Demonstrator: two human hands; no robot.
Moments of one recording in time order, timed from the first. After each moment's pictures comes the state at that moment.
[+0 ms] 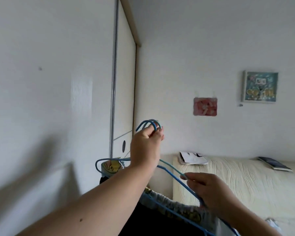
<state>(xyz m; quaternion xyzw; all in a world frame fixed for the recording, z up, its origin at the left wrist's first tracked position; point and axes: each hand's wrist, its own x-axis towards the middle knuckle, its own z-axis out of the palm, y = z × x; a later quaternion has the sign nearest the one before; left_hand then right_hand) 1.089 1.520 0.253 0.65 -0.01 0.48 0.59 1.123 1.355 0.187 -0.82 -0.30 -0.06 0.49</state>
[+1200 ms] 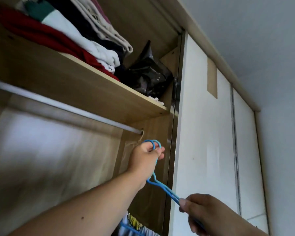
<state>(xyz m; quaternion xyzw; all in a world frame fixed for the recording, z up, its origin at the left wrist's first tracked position) 0.729 1.584 0.378 0.62 0.17 0.66 0.38 0.862 1.471 0.337 -0.66 -0.64 0.15 0.36</state>
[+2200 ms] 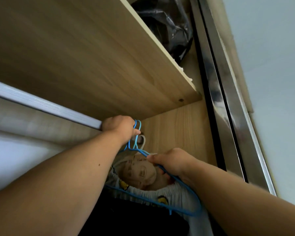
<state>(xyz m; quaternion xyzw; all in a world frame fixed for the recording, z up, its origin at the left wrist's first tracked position) 0.704 1.938 0.552 0.73 0.43 0.46 -0.27 0.824 1.822 0.468 -0.60 -0.58 0.10 0.53</state>
